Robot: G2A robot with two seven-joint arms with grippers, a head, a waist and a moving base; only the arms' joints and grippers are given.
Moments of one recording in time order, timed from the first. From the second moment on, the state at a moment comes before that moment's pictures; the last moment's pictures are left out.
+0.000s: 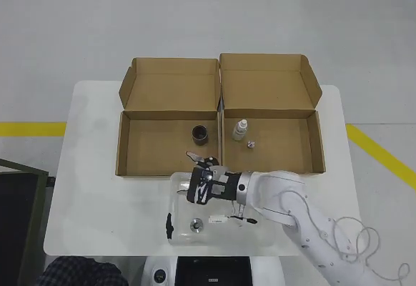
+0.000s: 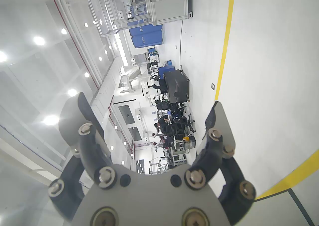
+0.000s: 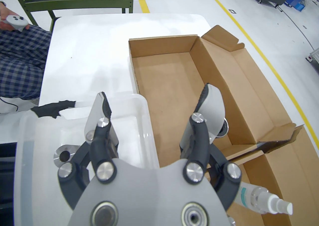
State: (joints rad) left arm -0.01 -0.37 -0.75 -1.25 2.03 -0.40 0.22; right arm -1.15 -1.23 0.94 -1.94 -1.36 -0.69 0.43
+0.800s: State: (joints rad) left arm -0.01 -0.37 -0.75 -1.25 2.03 -0.40 0.22; right arm -1.34 -1.16 0.99 -1.96 -1.47 -0.91 0.40
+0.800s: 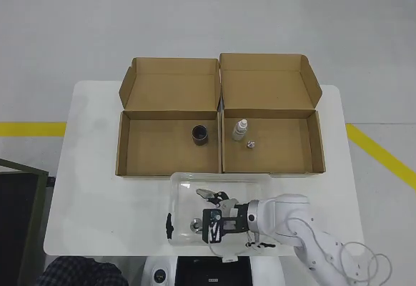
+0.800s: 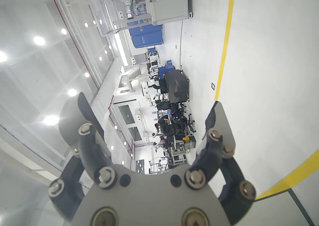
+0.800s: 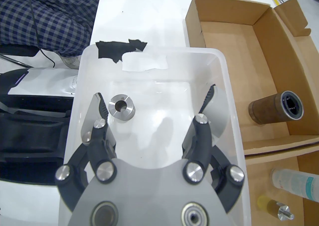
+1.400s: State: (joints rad) left arm -0.01 -0.37 -0.75 -1.25 2.03 -0.40 0.22; right arm -1.28 -1.16 0.92 -1.85 -1.52 -0.94 0.41
